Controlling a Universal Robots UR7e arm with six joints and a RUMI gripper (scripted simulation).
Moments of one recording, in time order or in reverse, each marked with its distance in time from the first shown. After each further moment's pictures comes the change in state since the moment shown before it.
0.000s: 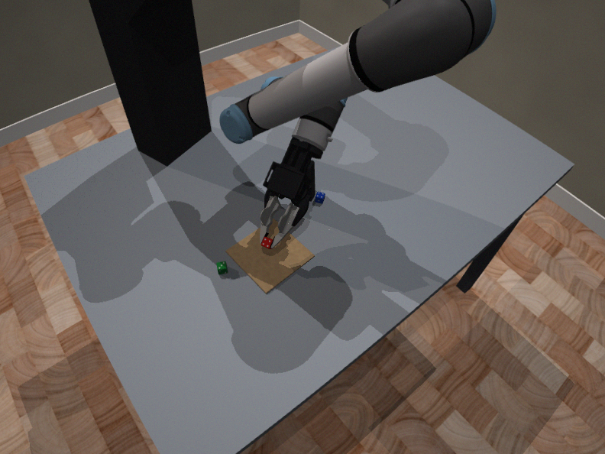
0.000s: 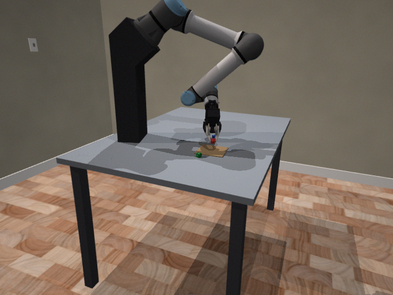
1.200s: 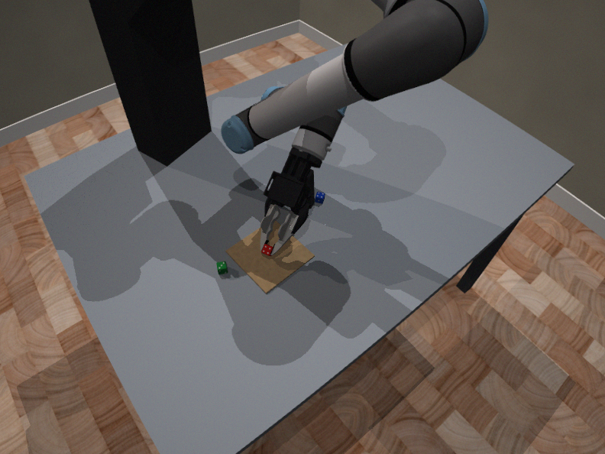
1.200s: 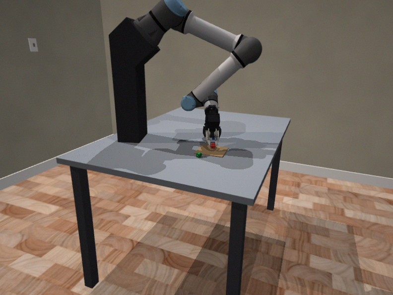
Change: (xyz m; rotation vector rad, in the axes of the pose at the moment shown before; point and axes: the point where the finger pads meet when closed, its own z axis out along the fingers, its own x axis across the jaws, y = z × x) arm 0.000 -0.020 0.015 -0.001 -0.002 -0.001
